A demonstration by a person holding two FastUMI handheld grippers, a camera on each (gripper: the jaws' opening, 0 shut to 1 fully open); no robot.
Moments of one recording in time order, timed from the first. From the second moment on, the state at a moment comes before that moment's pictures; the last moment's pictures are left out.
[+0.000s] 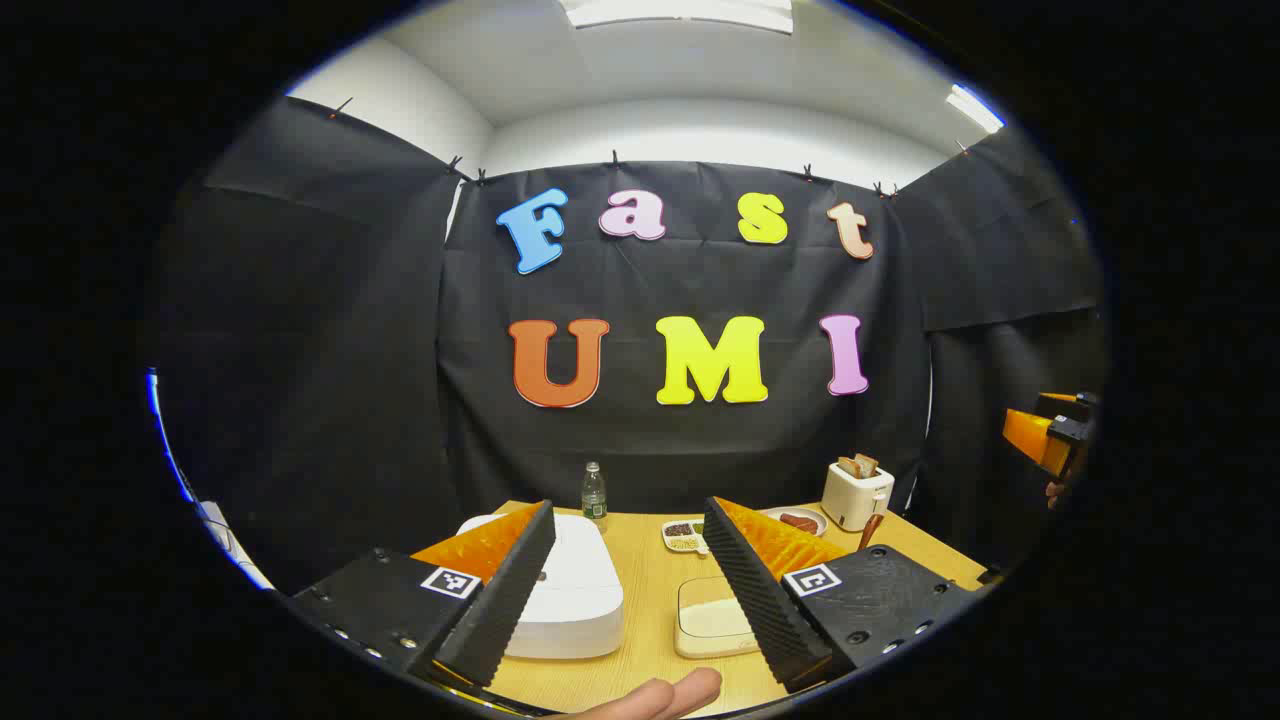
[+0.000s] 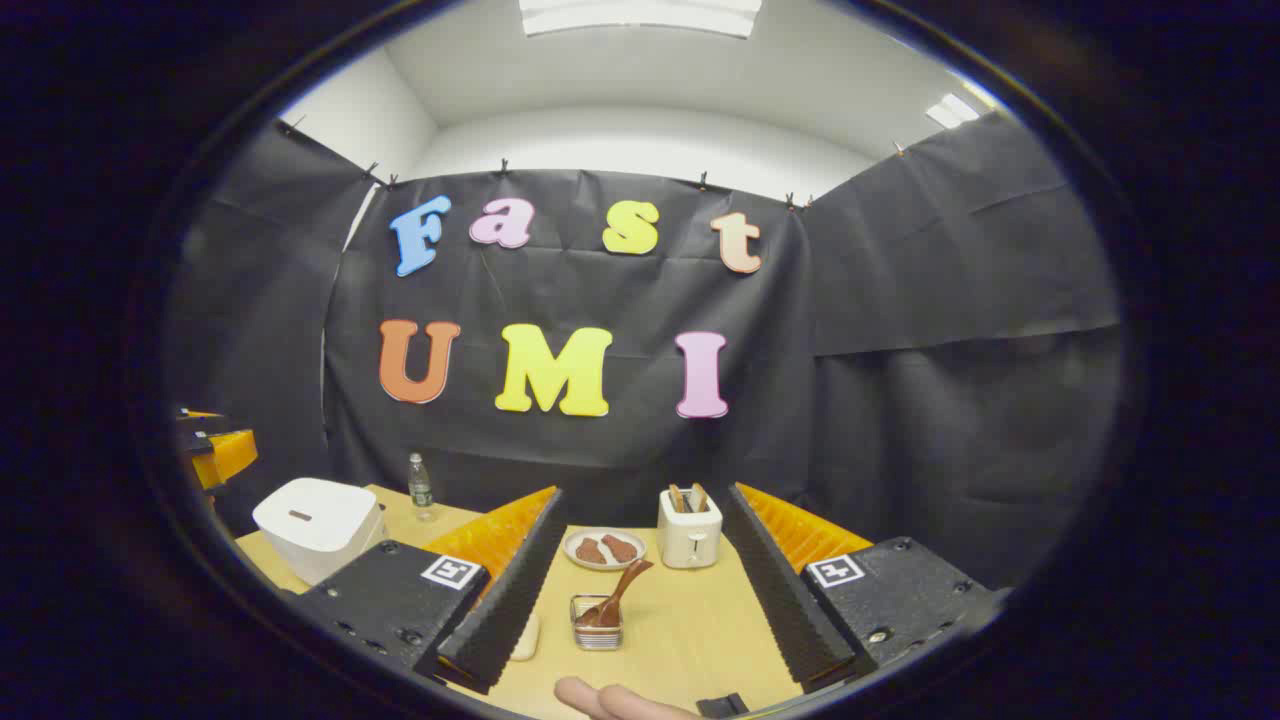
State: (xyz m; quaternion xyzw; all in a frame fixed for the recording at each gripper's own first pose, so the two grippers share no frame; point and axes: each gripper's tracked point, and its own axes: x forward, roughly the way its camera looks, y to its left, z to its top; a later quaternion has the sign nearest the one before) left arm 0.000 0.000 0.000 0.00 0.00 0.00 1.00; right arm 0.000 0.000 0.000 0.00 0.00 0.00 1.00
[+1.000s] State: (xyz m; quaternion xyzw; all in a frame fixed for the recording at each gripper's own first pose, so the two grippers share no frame) left arm 0.016 0.015 -0.001 -0.01 -0.01 0.00 1.00; right arm 0.017 0.009 -0.045 0.03 0.03 0.02 1.00
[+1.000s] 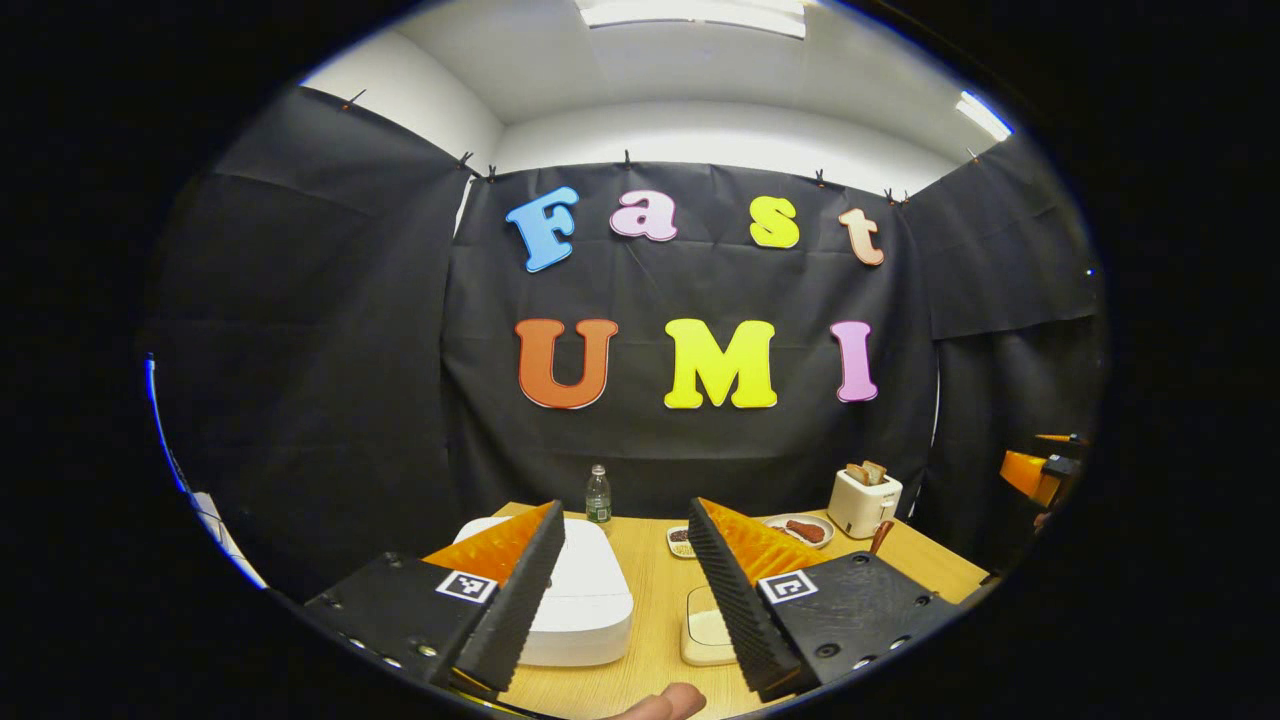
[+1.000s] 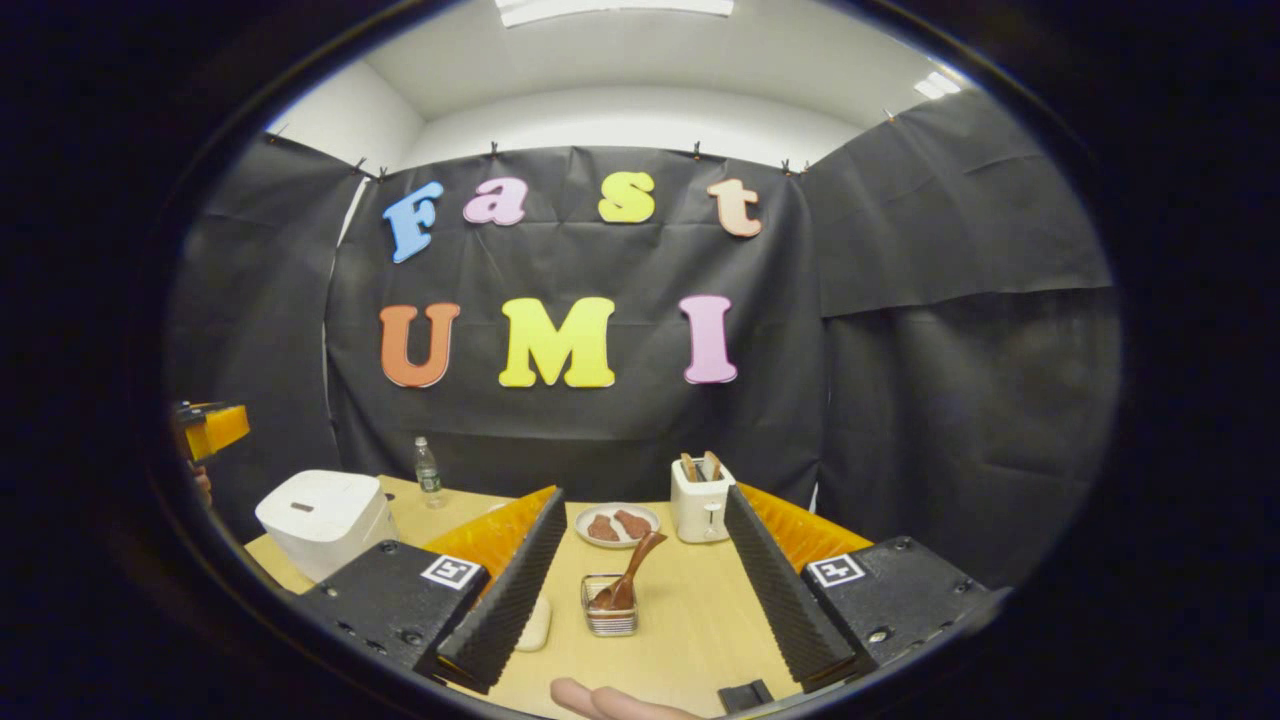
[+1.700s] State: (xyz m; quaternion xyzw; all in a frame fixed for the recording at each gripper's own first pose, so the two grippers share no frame) left arm 0.055 0.055 -0.037 0.03 0.04 0.02 1.00; right arm 0.034 0.022 -0.078 0.05 0.04 0.04 1.00
